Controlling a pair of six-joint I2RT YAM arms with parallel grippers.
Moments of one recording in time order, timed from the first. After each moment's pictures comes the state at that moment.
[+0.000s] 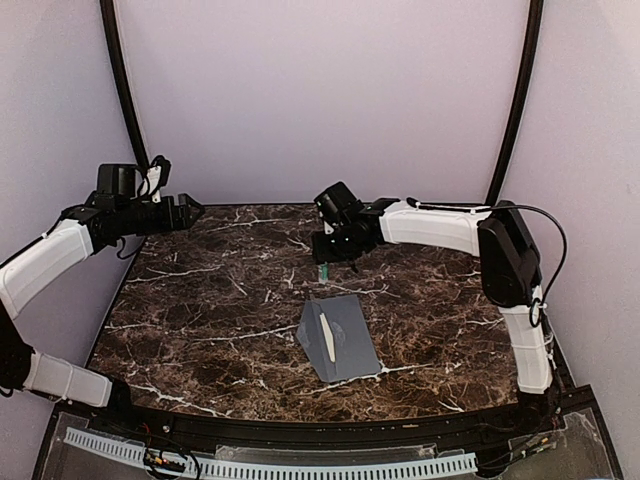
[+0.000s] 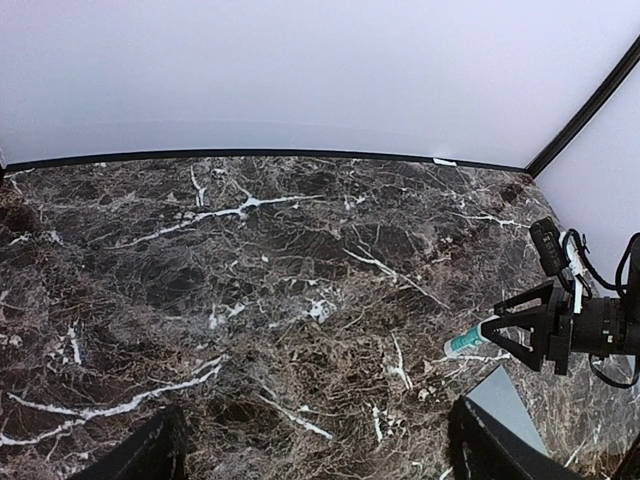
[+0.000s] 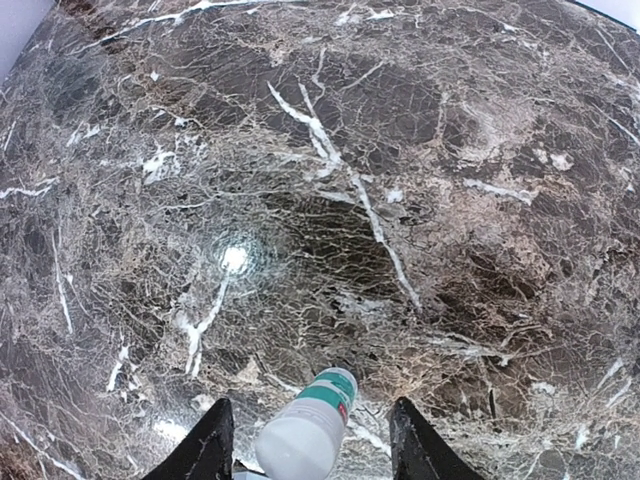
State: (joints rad) left arm -0.15 1.23 1.03 -0.31 0.28 -0.22; right arm 0.82 2.21 1.84 -0.53 0.14 0.46
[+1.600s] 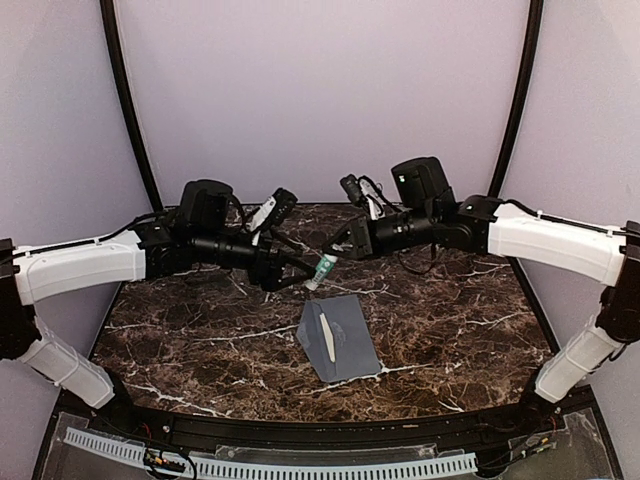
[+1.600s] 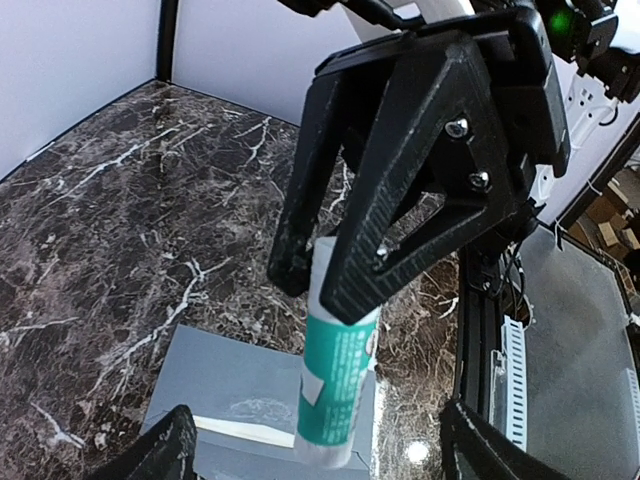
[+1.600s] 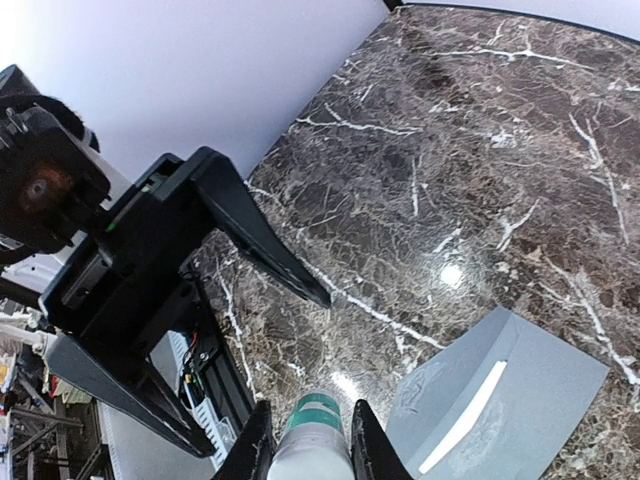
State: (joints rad) left arm -0.75 1.40 1.05 -0.11 0.55 -0.04; right arm 0.84 1.53 1.30 -0.29 -0.44 0.48
